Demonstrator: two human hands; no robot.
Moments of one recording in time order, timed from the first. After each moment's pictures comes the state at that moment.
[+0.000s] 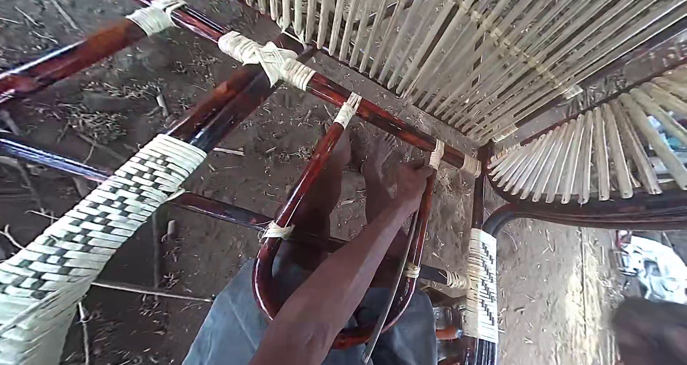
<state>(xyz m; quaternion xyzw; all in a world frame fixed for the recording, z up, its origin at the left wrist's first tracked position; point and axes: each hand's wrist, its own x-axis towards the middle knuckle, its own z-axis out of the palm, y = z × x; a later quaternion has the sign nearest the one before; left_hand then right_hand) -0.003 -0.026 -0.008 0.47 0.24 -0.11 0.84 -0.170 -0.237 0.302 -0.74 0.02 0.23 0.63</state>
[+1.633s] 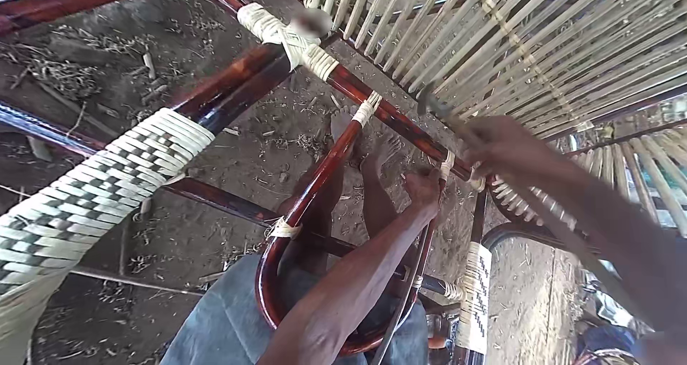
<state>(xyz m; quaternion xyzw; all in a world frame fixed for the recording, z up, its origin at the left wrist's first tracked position) 0.004 -0.031 0.010 0.41 0.37 -0.08 0.83 0.045 0.008 0.235 -0.92 0.02 0.37 0.13</state>
